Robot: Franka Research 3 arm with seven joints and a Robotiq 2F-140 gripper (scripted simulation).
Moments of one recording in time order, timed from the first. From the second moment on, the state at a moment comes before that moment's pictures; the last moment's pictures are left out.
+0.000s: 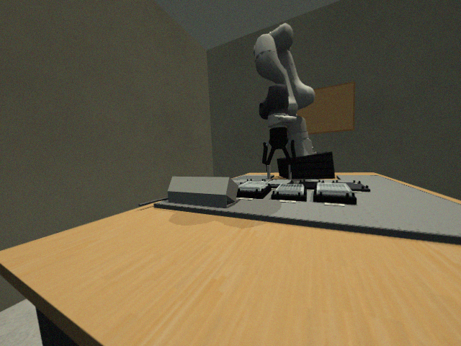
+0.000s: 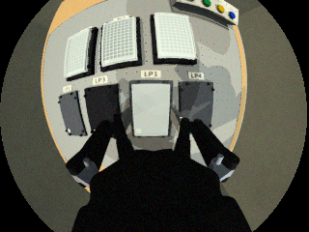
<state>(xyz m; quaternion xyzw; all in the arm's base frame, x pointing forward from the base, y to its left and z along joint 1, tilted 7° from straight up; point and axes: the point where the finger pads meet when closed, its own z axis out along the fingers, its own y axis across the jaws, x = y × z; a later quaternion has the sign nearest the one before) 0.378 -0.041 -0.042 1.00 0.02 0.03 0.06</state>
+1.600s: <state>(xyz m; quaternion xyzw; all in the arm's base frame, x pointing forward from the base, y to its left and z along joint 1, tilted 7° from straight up) 0.378 -0.041 -0.042 1.00 0.02 0.03 0.06</state>
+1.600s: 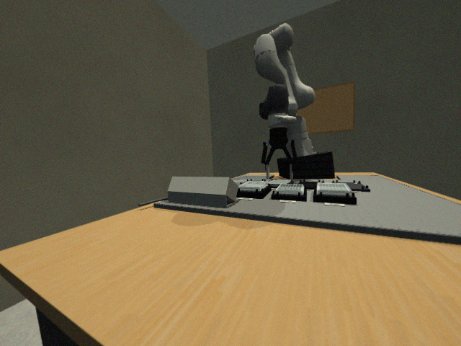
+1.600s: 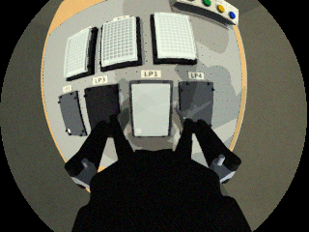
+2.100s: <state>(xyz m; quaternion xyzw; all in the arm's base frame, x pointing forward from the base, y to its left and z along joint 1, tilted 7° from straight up) 0.377 -0.042 -0.046 1.00 0.02 0.03 0.06</state>
